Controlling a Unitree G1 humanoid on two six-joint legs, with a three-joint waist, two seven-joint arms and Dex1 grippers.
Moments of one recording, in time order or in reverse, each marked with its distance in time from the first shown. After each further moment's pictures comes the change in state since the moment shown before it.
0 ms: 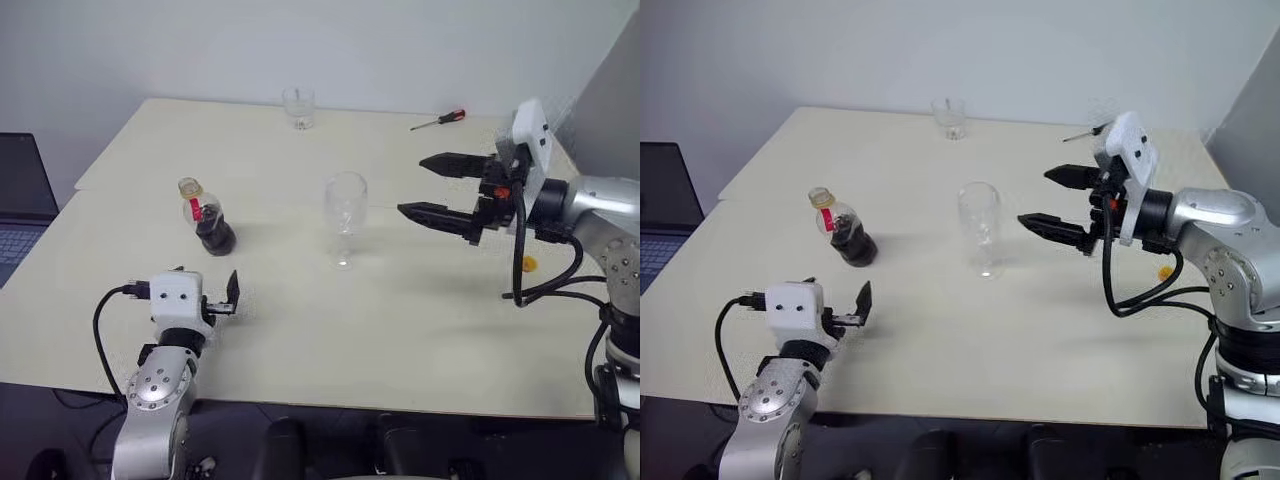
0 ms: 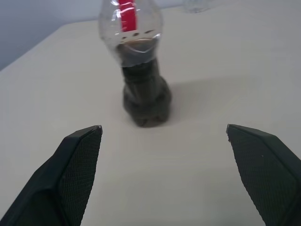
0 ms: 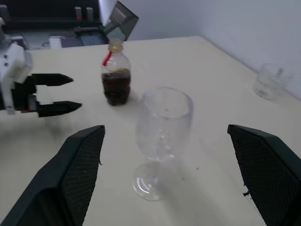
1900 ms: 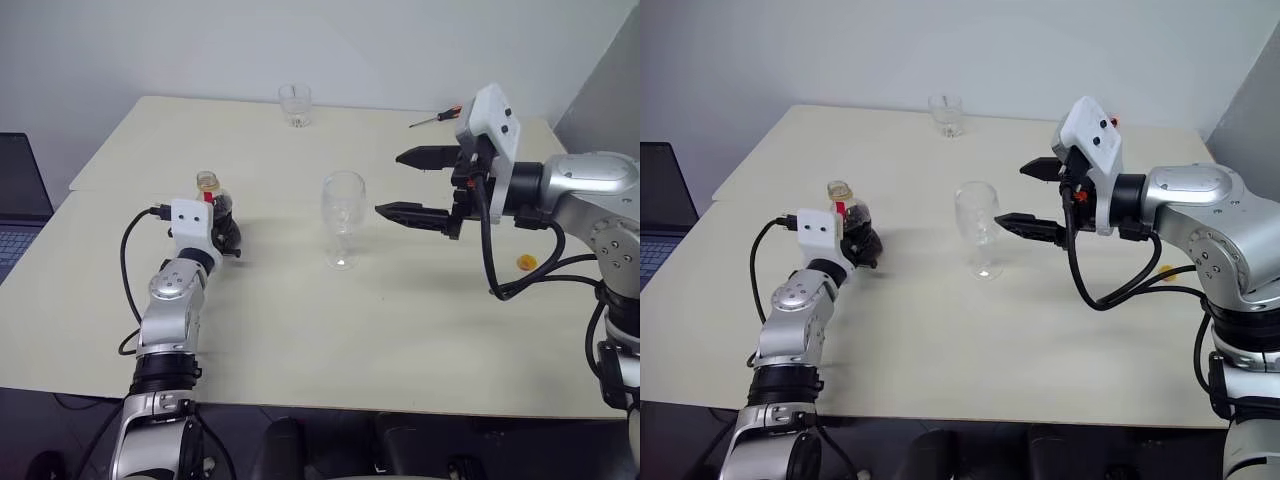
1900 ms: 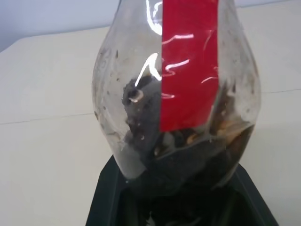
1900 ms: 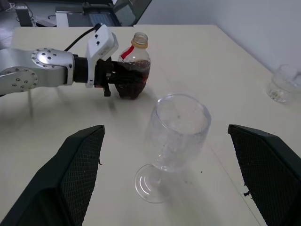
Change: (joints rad) left arm -0.620 0.160 0.005 0.809 -0.050 -0.202 -0.184; right arm -0.104 -0.062 0.135 -0.008 -0.040 0.037 -0.076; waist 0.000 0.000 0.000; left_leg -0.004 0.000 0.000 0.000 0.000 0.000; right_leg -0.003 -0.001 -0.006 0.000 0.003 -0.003
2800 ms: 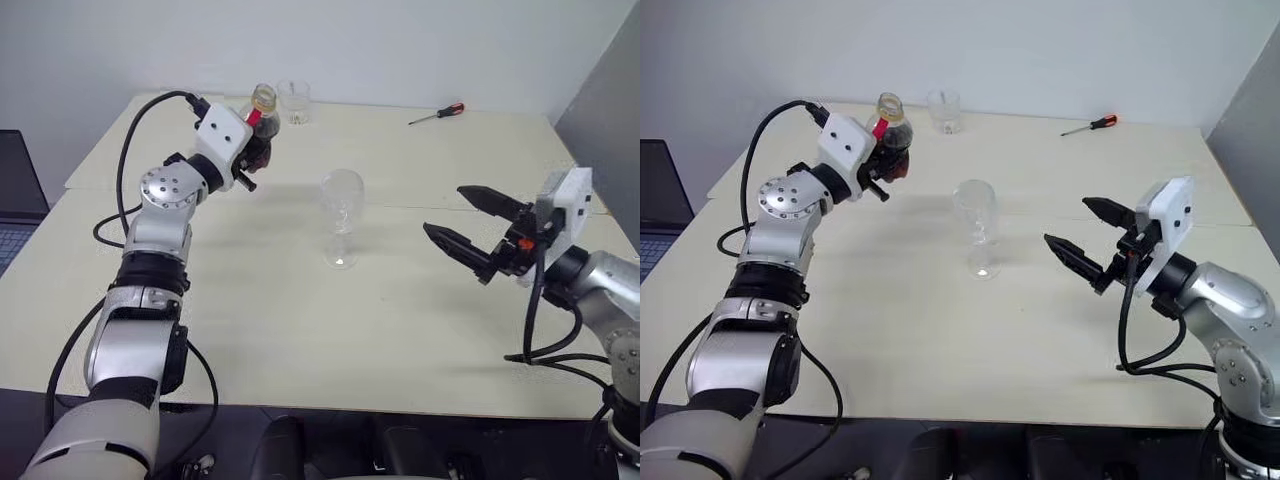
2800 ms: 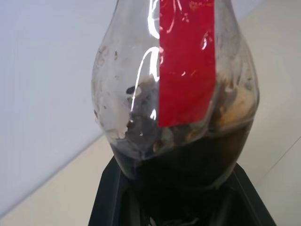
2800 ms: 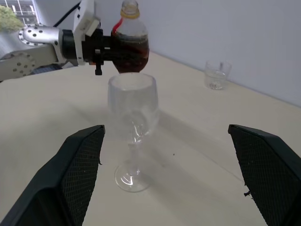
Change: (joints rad) left arm -0.551 0.179 -0.245 0.537 0.151 -0.466 -0.374; right arm 0.597 0.166 -0.327 -0.246 0.068 -0.245 -0.225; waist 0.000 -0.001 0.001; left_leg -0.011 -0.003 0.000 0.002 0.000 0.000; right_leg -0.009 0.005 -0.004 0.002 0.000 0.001
